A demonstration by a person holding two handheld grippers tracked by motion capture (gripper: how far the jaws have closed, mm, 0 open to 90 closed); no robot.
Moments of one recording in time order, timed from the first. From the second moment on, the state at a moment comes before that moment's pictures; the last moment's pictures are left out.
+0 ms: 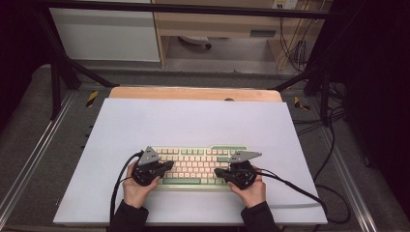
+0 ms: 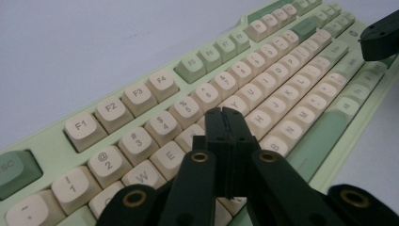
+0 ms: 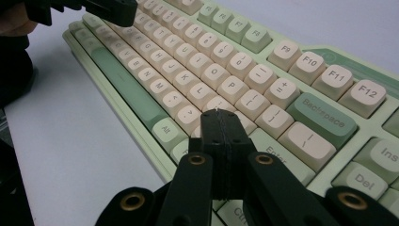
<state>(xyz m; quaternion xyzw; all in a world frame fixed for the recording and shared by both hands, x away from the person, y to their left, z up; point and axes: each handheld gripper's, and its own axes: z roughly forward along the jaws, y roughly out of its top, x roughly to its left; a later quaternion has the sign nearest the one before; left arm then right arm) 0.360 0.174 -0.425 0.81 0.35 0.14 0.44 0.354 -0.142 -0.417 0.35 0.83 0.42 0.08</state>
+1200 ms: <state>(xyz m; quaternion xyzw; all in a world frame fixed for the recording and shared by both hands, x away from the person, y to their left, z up) 0.347 0.205 -0.428 0.80 0.37 0.14 0.45 0.360 -0.111 -0.422 0.34 0.84 0.43 0.07</state>
